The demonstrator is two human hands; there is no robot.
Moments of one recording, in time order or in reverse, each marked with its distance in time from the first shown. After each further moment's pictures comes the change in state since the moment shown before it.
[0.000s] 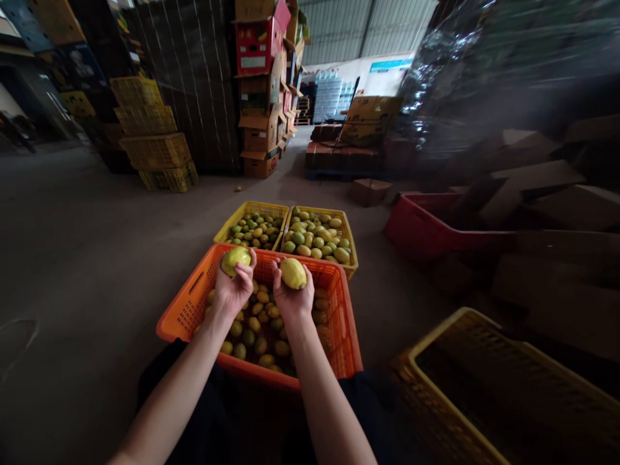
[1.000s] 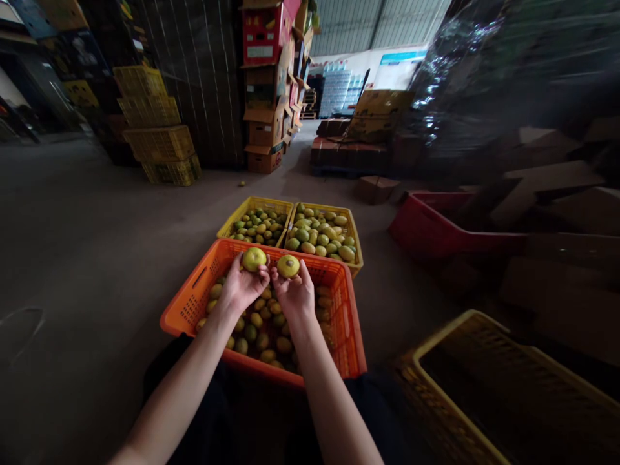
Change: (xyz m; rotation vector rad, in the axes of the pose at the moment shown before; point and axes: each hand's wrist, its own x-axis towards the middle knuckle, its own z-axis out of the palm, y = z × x) left_hand 0.012 -0.008 -0.002 0.173 0.163 -0.014; right_hand 0.007 0.008 -0.006 -0.179 -0.008 -0.033
